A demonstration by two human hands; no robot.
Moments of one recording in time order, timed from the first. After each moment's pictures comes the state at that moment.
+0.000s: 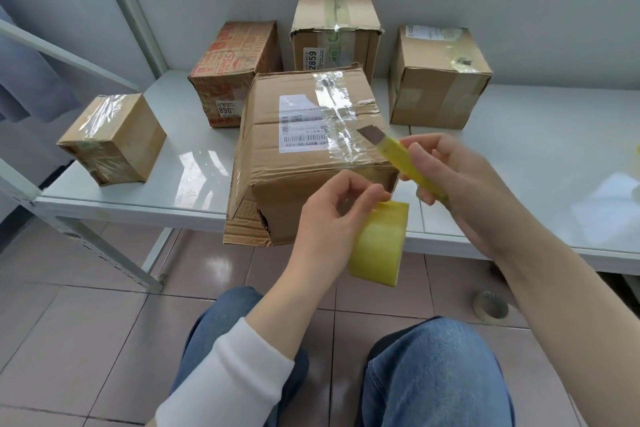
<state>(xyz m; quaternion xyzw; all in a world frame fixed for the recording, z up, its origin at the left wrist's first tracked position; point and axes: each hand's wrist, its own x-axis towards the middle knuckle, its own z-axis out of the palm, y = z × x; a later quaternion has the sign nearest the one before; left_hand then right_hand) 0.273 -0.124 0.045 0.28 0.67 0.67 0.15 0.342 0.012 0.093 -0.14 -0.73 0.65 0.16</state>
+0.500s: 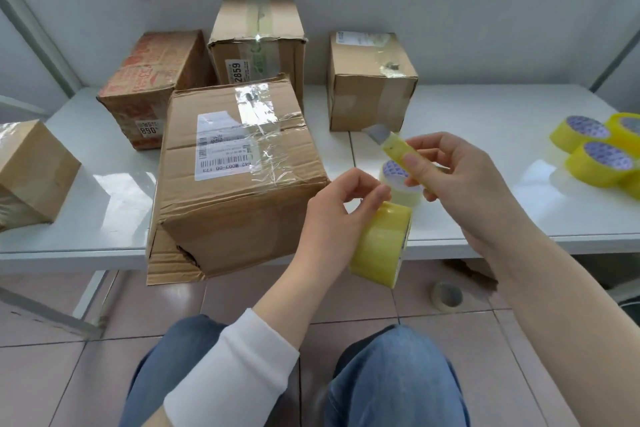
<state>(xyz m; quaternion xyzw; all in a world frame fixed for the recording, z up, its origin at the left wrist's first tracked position) 0.285 -0.045 0.048 0.34 0.68 0.62 0.19 0.368 0.074 0.087 -0.26 -0.75 0.54 0.28</state>
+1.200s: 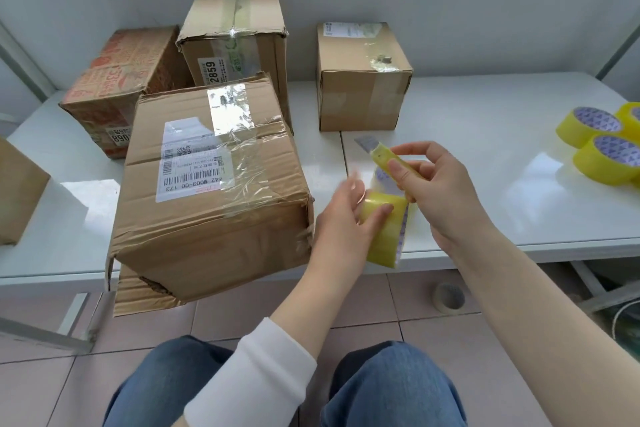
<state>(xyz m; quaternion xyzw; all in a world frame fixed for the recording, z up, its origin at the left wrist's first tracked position) 0.275 0.005 0.015 0.25 0.70 0.61 0.29 0.338 0.108 0.045 -0.30 -0.67 0.60 0.30</state>
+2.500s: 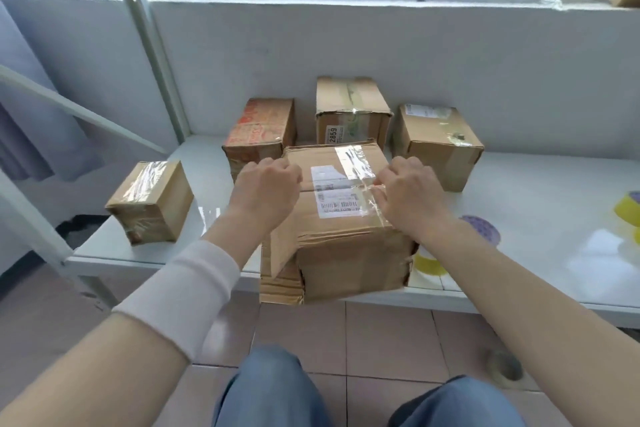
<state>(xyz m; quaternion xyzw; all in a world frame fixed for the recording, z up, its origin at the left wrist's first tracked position) 0.124 -0.178 0.109 0.40 0.89 0.06 -0.20 0.240 -0.002 0.102 -0.16 -0.97 -0.04 0.19</state>
